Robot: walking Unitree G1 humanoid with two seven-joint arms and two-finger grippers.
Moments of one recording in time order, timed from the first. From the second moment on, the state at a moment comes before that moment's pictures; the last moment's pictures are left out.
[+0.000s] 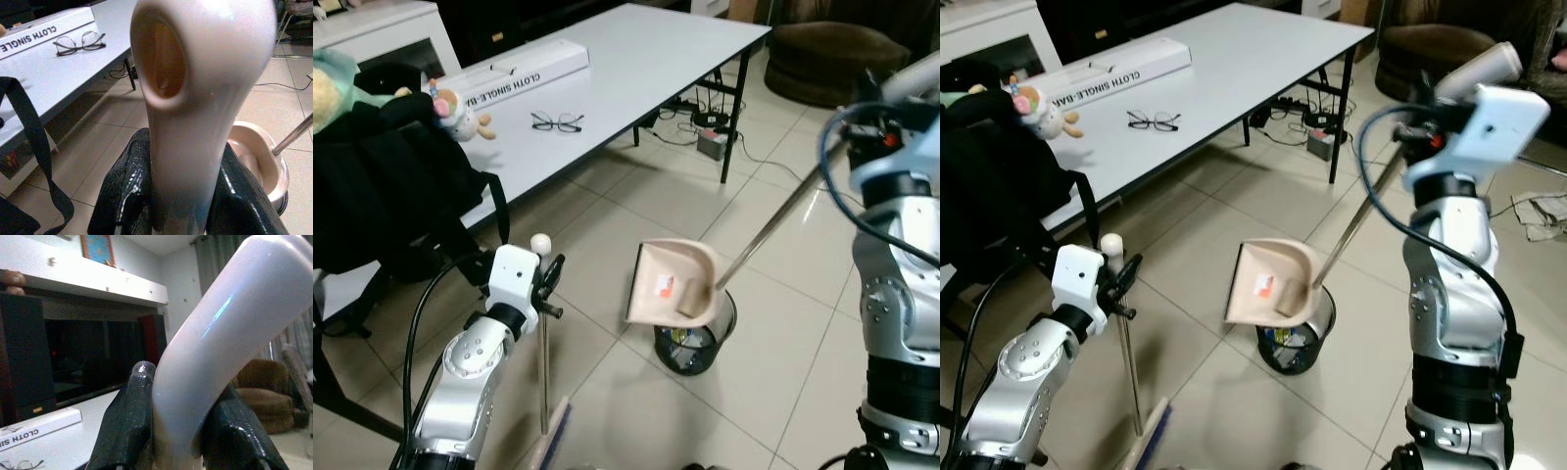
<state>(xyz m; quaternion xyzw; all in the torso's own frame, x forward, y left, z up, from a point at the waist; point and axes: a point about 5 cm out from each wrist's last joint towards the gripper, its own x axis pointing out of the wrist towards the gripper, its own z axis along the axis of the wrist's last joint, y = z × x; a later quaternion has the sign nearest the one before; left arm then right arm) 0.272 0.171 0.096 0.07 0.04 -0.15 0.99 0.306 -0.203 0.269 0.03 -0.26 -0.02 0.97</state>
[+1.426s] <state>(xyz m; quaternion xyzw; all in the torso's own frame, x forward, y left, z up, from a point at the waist) 0.271 0.164 0.093 0.08 0.05 -0.17 0.98 0.281 -0.102 0.240 -0.26 -0.30 0.29 0.87</state>
